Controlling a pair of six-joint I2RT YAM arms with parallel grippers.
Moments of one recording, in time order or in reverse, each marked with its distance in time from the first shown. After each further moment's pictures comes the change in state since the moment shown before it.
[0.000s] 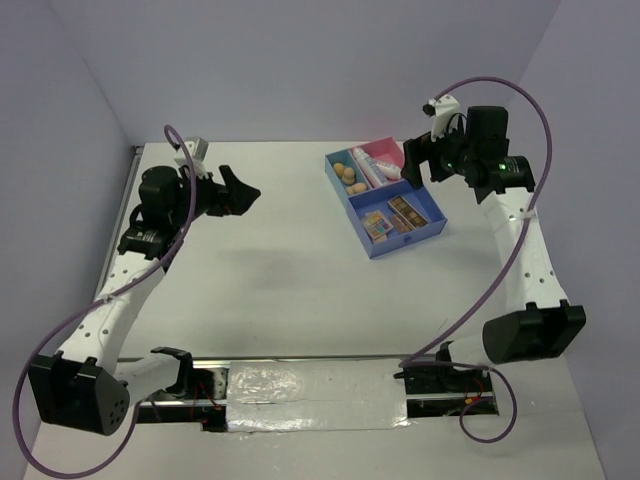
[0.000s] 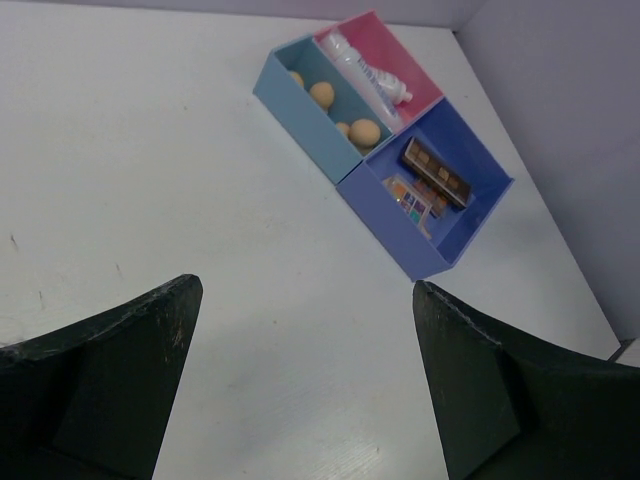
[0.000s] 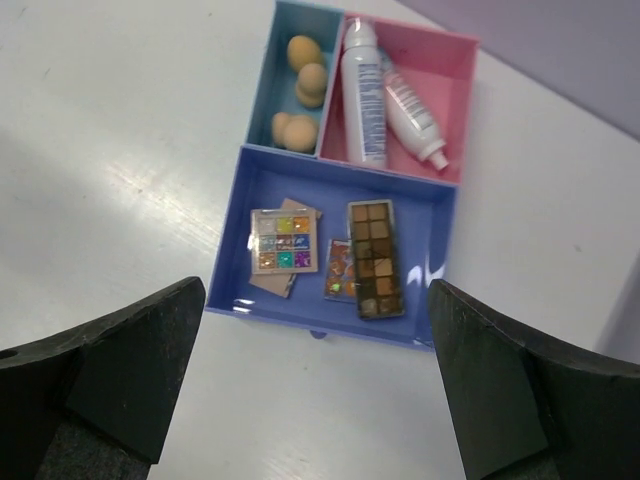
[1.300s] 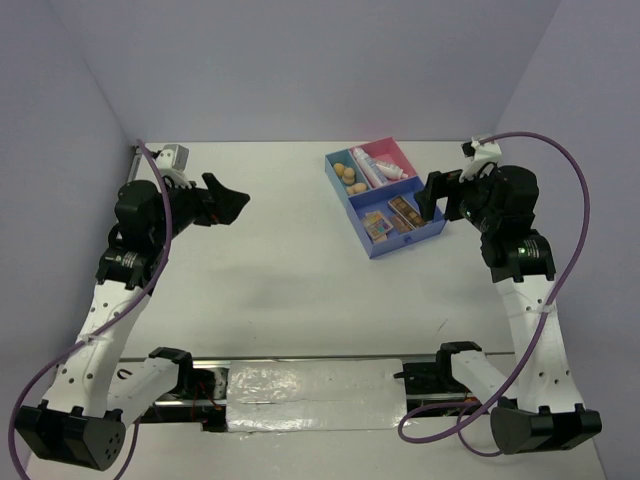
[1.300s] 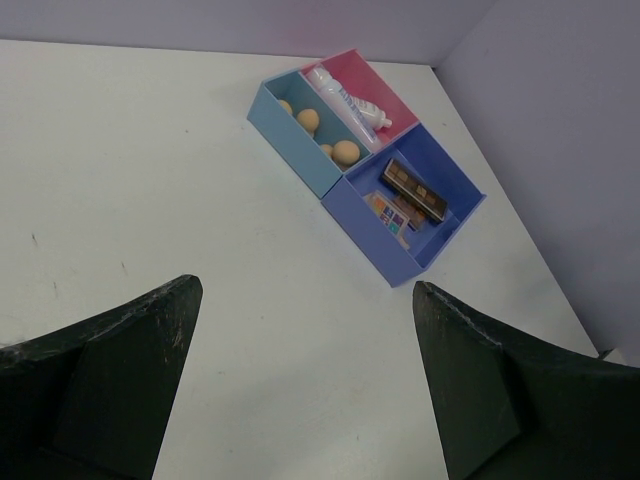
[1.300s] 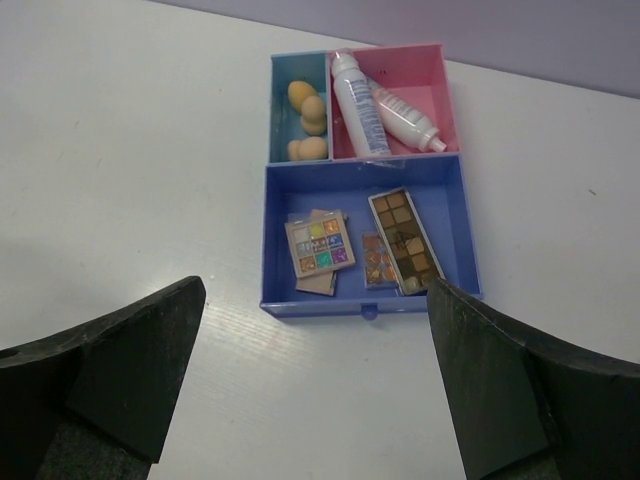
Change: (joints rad) left arm 0.012 -0.176 0.030 -0.112 -0.021 -0.019; right arm -0.025 -0.494 -0.411 0.206 0.084 0.272
